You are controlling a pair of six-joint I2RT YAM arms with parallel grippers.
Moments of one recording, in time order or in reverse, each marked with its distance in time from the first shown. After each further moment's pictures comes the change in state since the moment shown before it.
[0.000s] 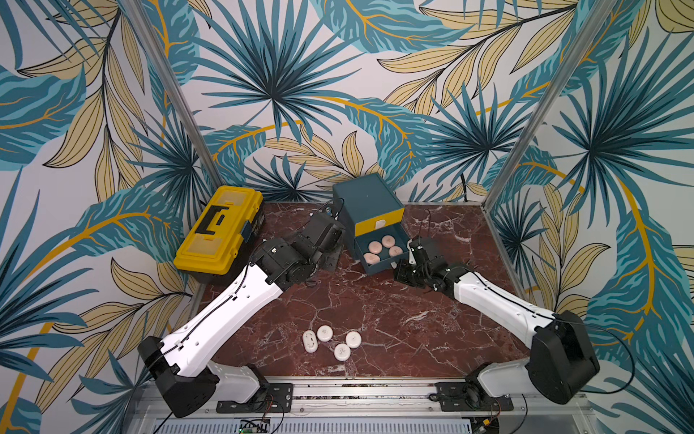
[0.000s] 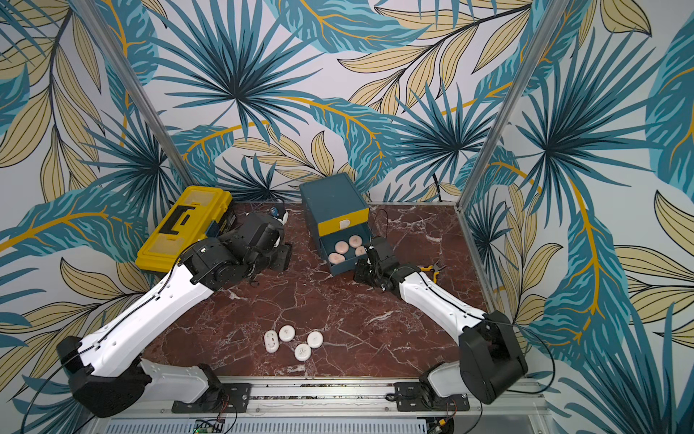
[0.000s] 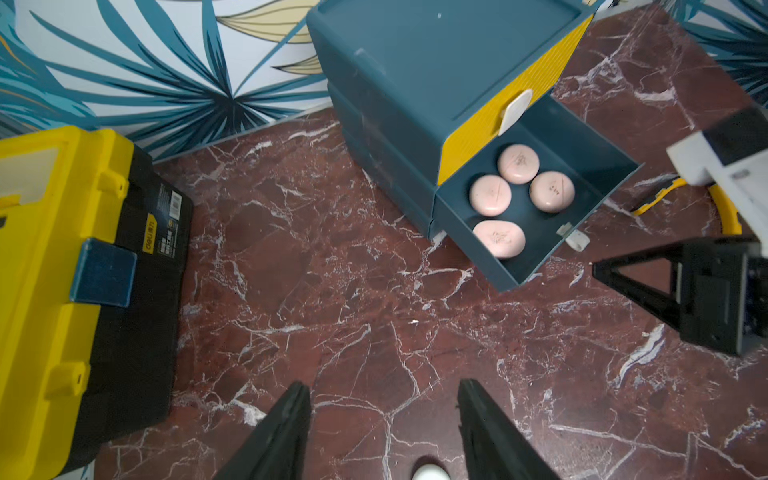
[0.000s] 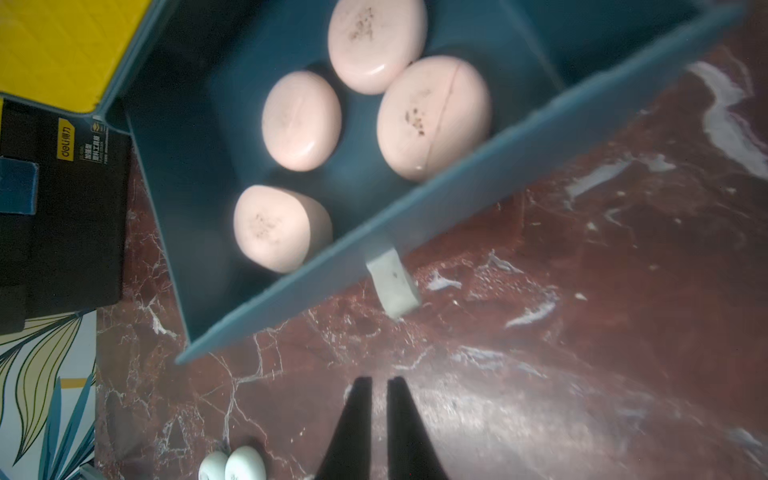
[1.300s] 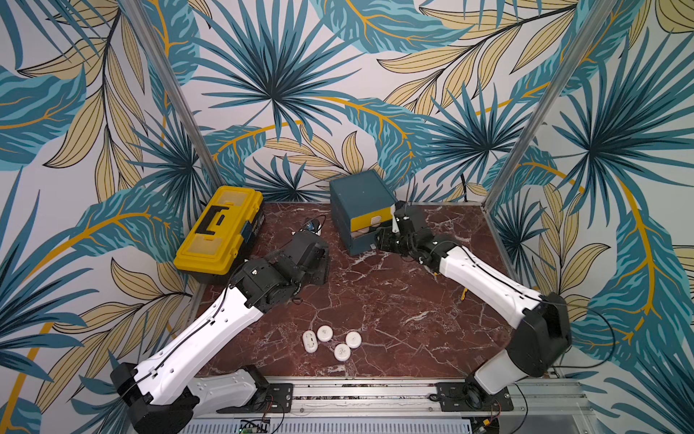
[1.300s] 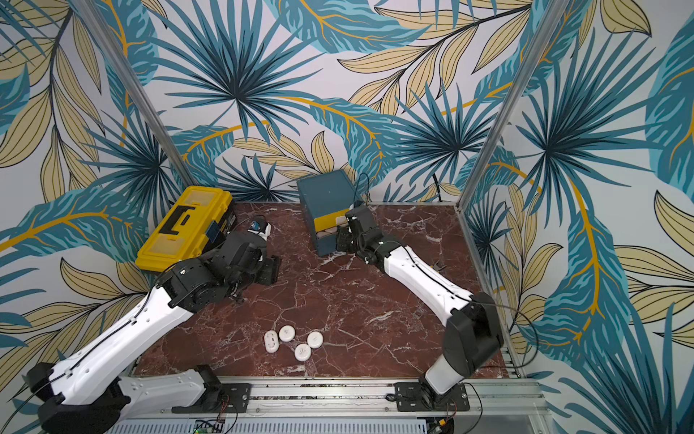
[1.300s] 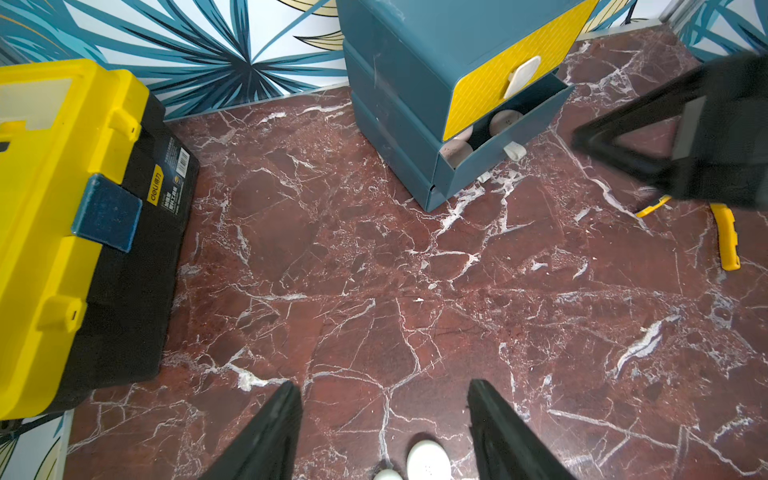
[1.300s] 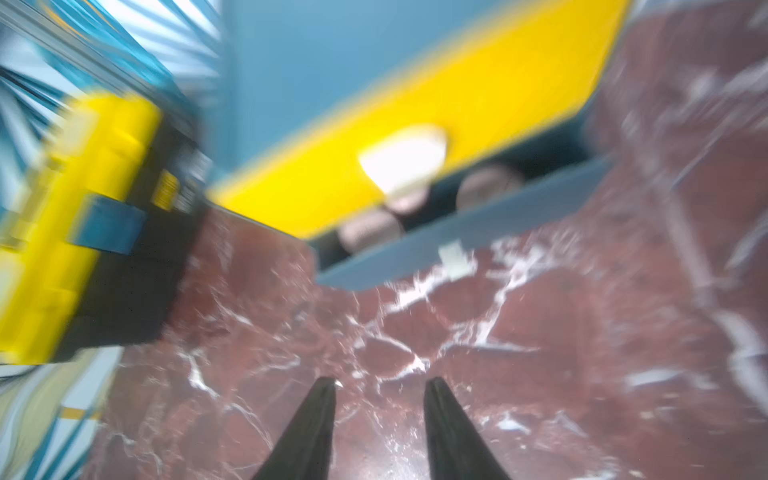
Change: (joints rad) left arm 0.025 -0.137 -0.174 0.064 0.009 -0.077; right arm 0.059 0.058 0.409 -0.086 0.162 -0.181
